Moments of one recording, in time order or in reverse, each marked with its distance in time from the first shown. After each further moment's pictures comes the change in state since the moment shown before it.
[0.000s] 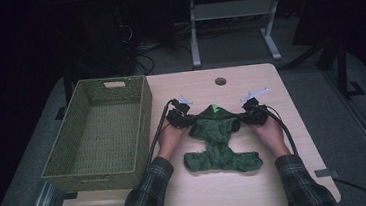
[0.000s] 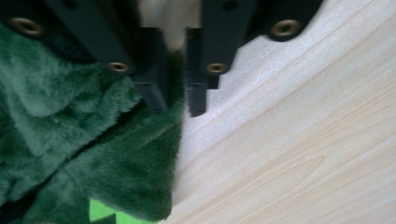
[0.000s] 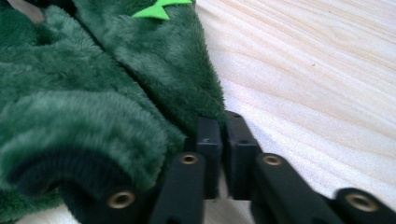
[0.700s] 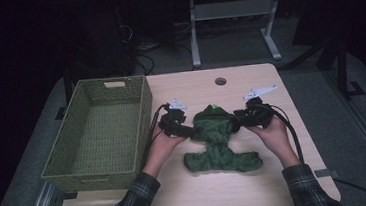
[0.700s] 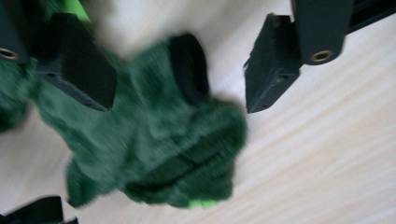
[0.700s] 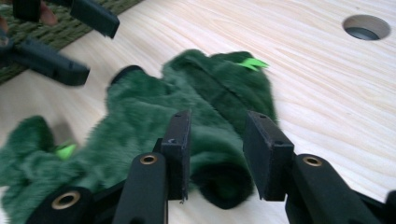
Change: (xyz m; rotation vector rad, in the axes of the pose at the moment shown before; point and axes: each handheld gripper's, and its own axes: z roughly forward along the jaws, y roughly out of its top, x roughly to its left) left arm -0.035 -0.011 -0.071 -0.045 -0.072 0.011; right arm 0.041 0.013 -0.058 -0.127 0.110 -0.018
